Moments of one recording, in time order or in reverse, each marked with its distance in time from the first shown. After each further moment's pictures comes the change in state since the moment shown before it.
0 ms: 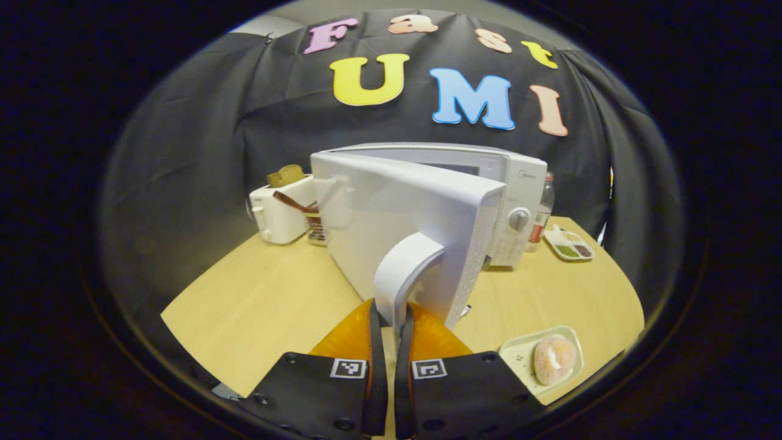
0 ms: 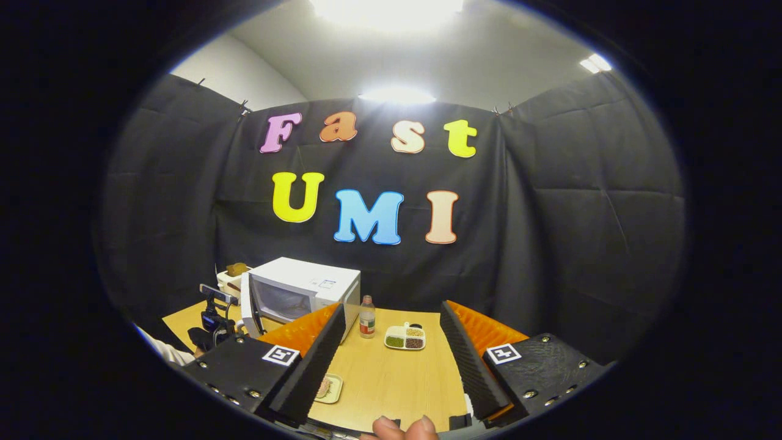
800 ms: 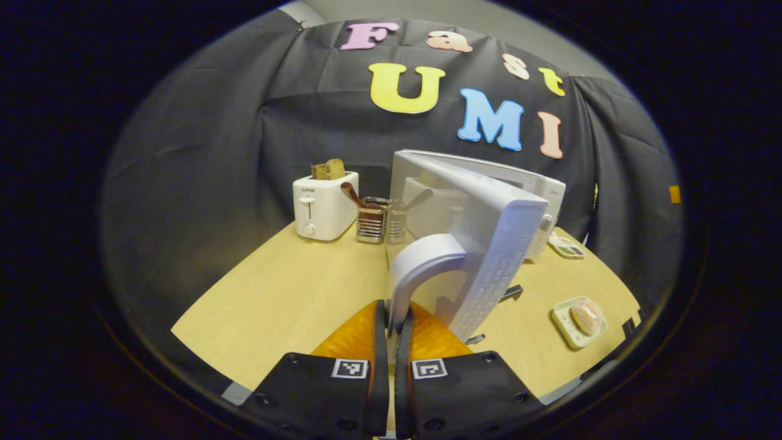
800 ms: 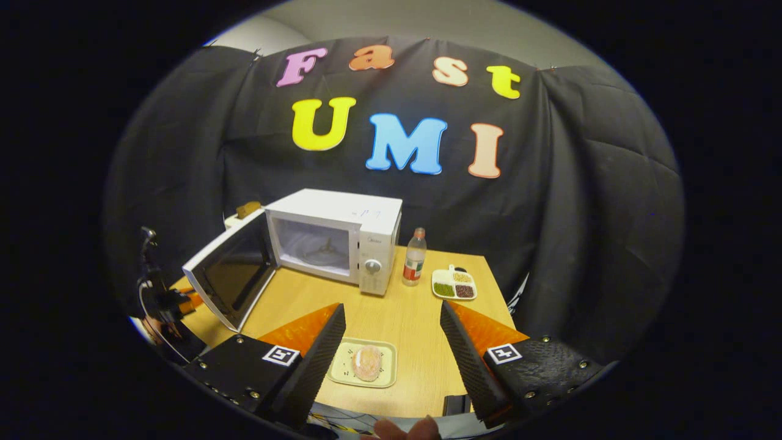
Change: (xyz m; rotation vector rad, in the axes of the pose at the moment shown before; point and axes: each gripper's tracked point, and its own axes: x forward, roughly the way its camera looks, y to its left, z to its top) left arm -0.005 0.173 -0.024 -0.062 -0.090 -0.207; right arm 0.097 0.158 -0.165 -0.101 0.380 0.034
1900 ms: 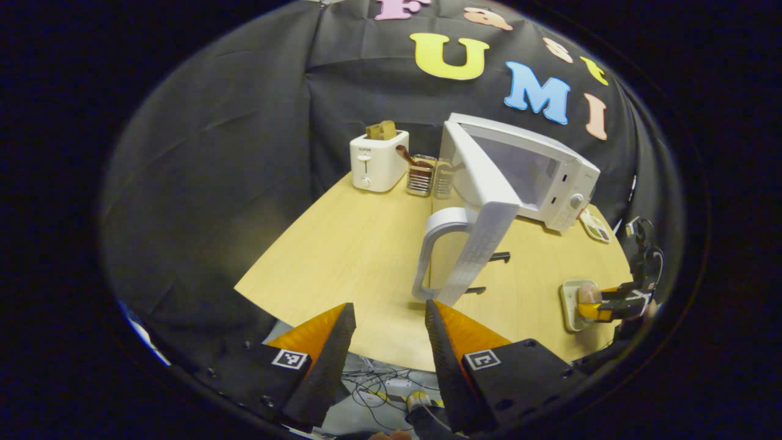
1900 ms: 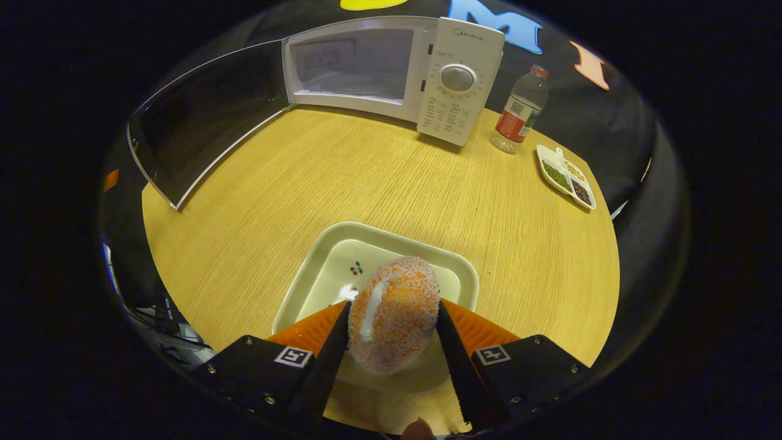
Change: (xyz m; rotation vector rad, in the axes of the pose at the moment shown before) left arm -0.126 0.001 0.007 -0.094 0.285 0.299; right arm 0.179 0.050 -0.209 -0.162 0.522 0.268
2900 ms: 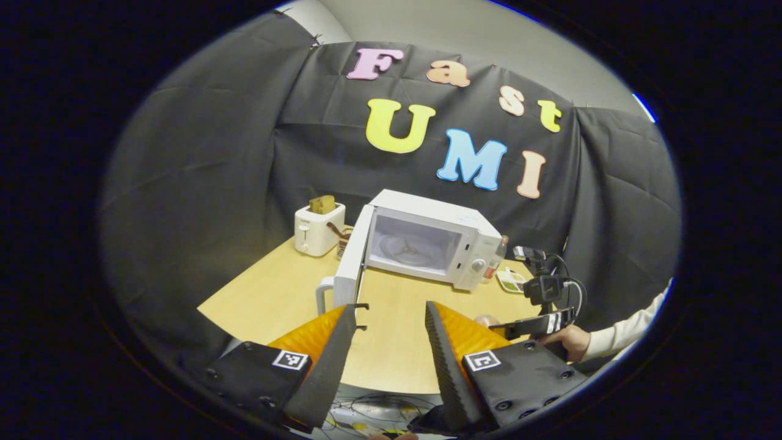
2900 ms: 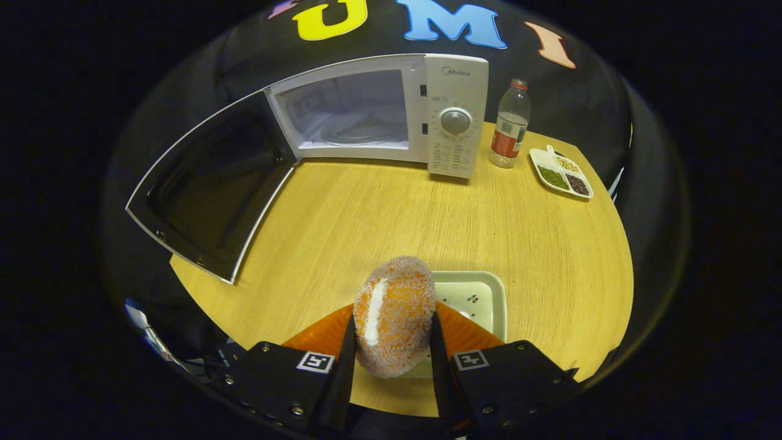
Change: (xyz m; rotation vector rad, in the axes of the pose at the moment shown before) left arm -0.124 -0.092 0.055 -0.055 -0.292 -0.278; right arm -0.068 0.075 0.074 0.276 -0.085 0.093
